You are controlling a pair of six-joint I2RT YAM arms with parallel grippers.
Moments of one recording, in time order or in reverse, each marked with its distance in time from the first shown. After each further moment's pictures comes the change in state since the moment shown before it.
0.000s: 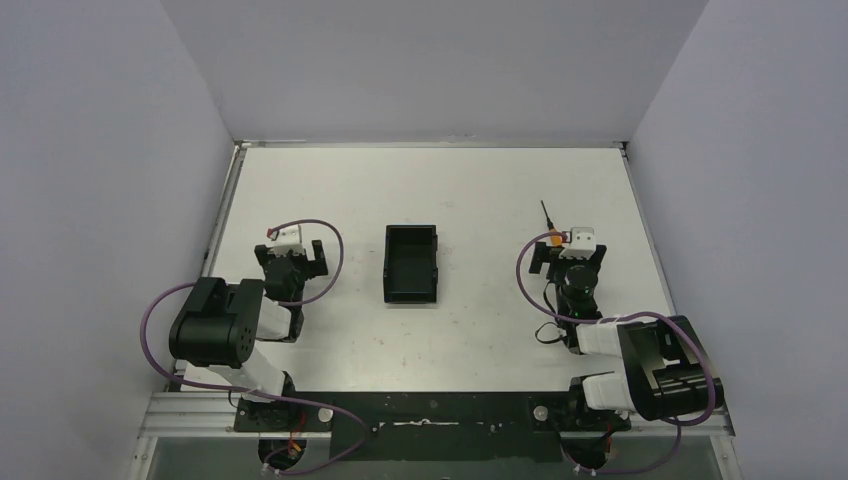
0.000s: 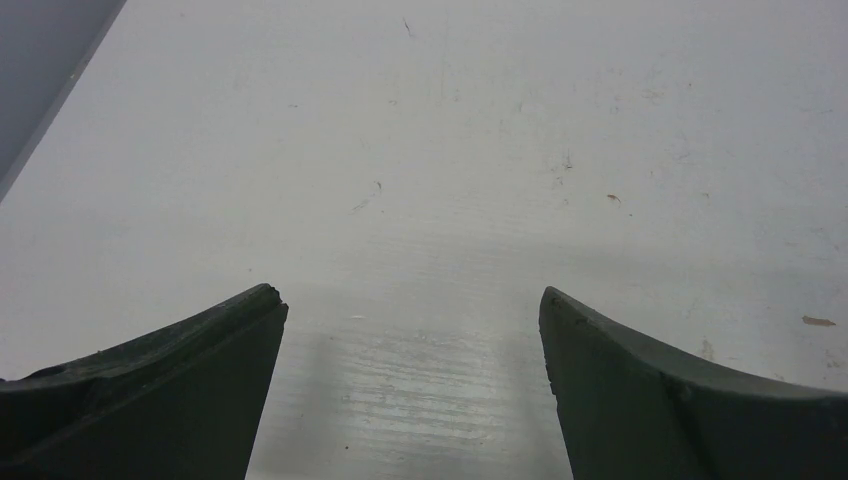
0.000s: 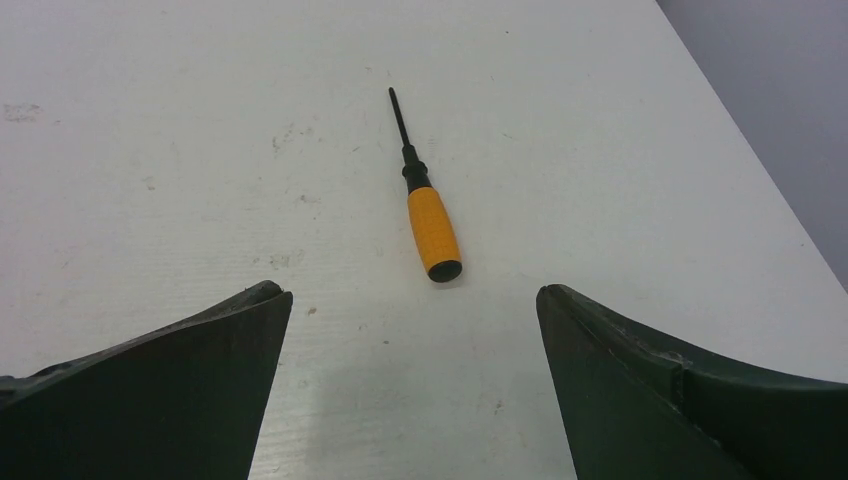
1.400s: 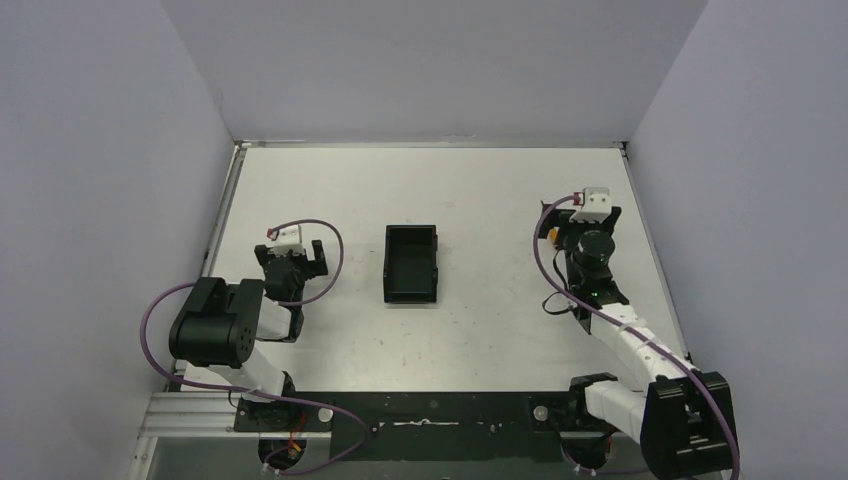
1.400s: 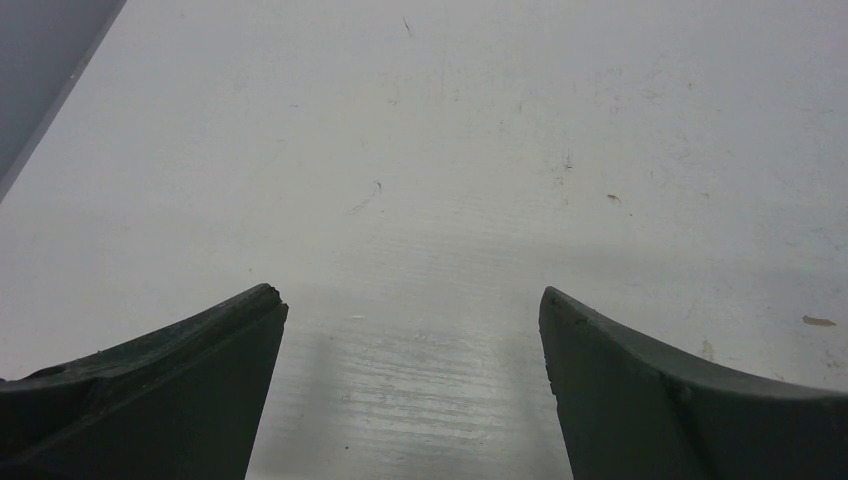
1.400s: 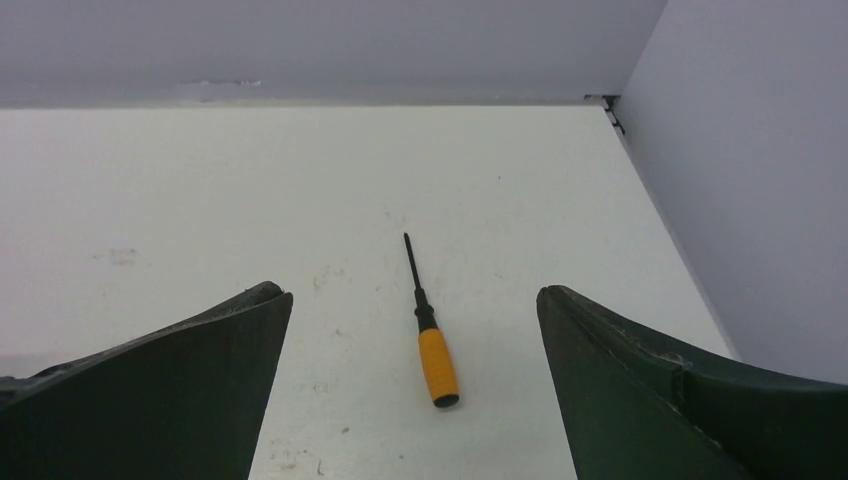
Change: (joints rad) left arm 0.000 0.000 0.000 0.000 0.000 0.000; right arm 0.000 -0.253 0.261 -0.424 -0.016 -0.012
